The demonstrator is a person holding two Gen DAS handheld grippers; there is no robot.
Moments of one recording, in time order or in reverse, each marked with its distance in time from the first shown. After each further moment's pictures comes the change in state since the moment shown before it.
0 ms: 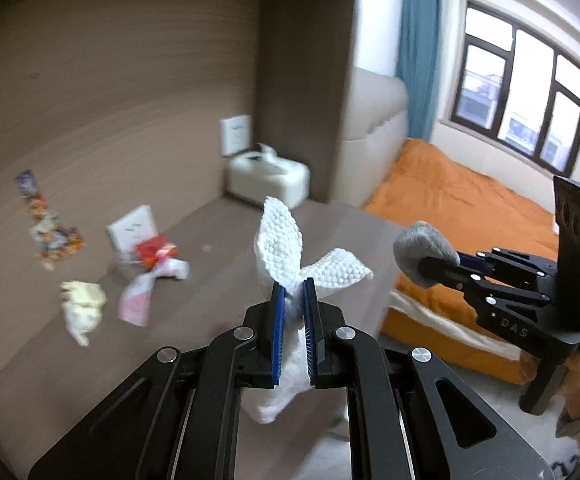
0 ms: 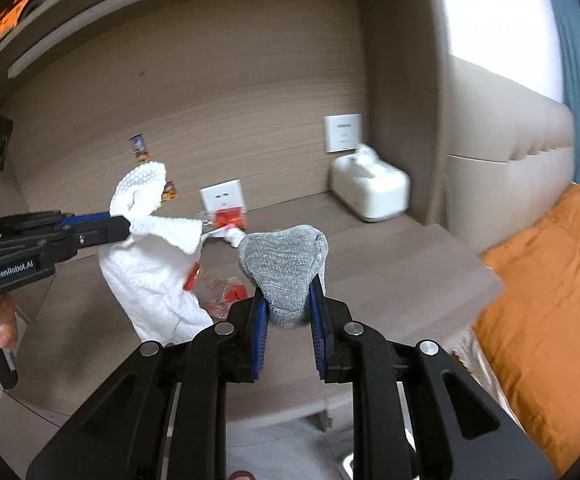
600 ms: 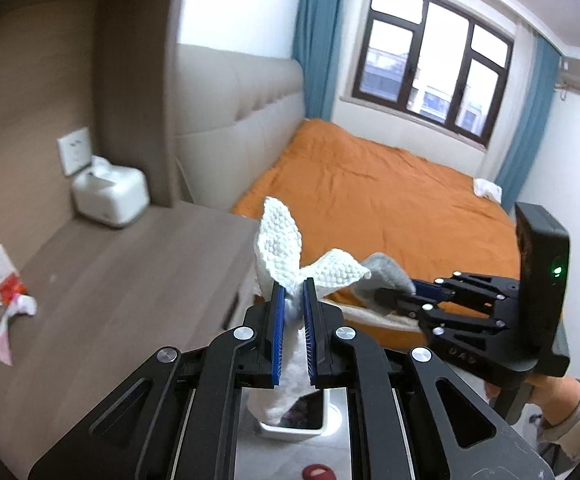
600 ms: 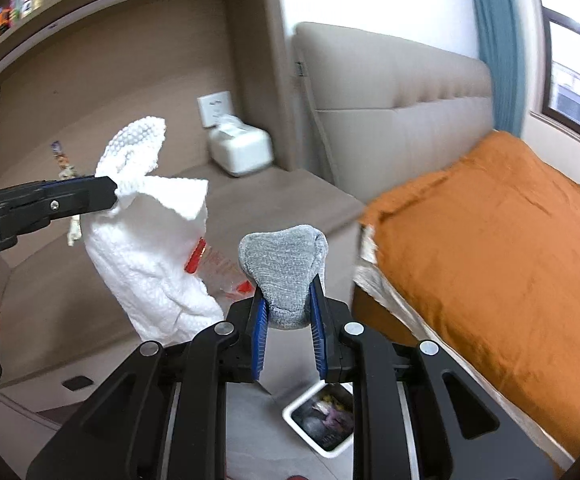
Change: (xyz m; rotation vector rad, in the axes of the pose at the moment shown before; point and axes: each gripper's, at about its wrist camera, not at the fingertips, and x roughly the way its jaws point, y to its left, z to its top) left arm 0.051 -0.165 0.002 0.156 0.051 -0.300; right arm -0.087 -0.124 -0.086 0.165 0.066 -0.237
